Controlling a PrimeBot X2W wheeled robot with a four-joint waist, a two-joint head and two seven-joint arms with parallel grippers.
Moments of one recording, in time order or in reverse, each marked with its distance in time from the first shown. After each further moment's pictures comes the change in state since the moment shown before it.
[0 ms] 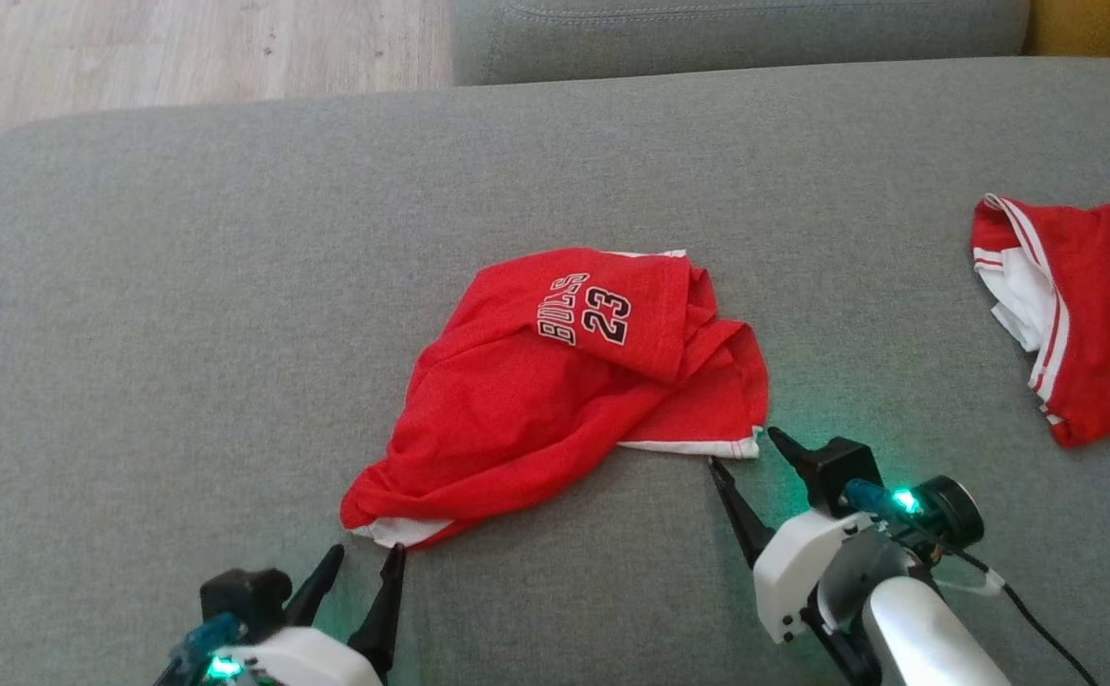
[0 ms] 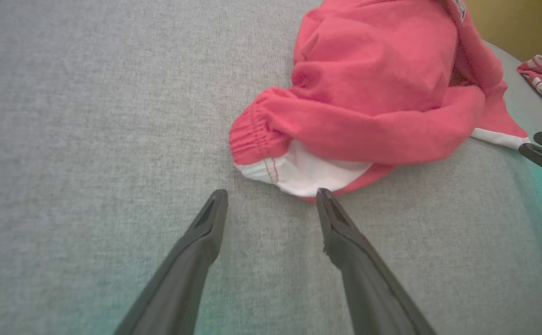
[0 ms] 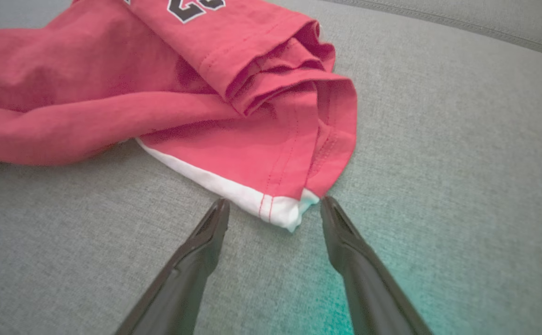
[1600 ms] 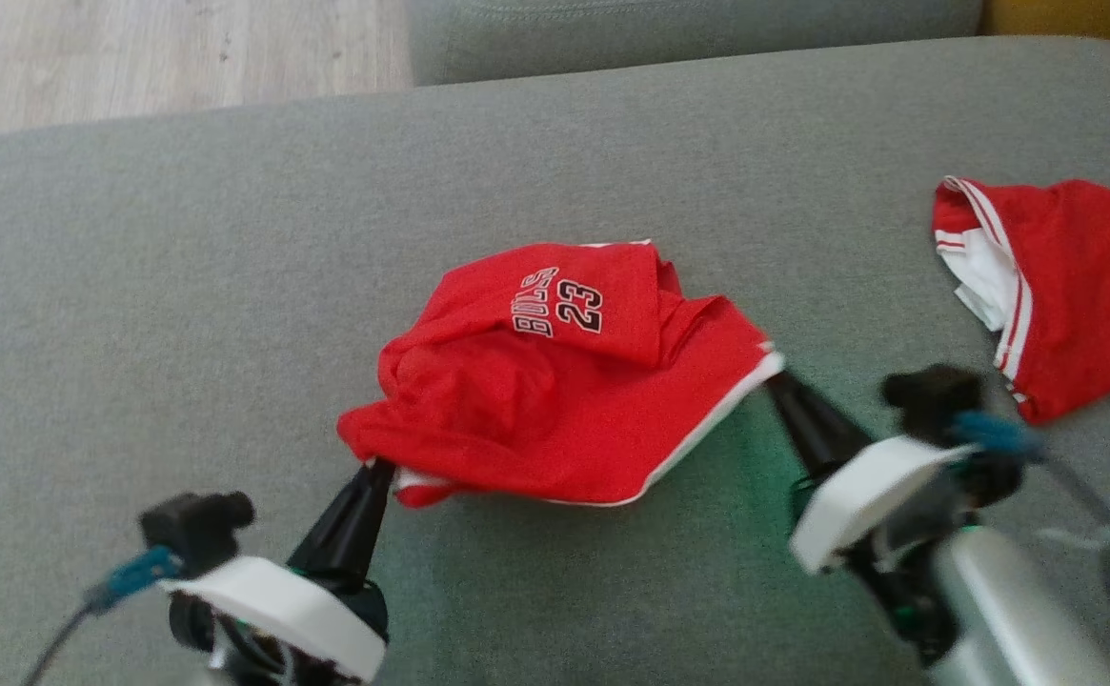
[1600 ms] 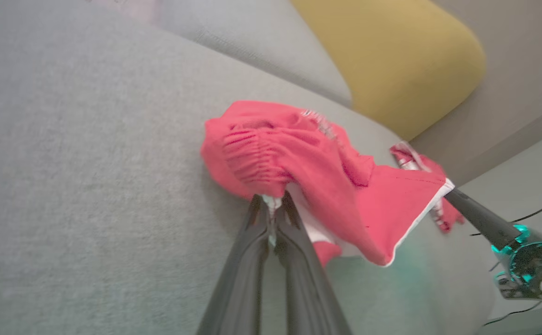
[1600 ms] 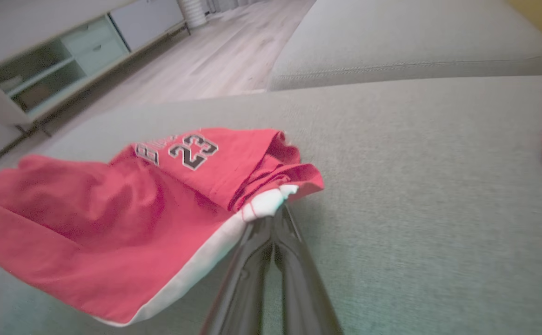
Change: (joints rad) left arm -0.065 0.095 -0.100 -0.199 -0.317 -0.009 0.039; right arm -0.030 -0.073 0.043 -0.188 0.343 0.000 0.051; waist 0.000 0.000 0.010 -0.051
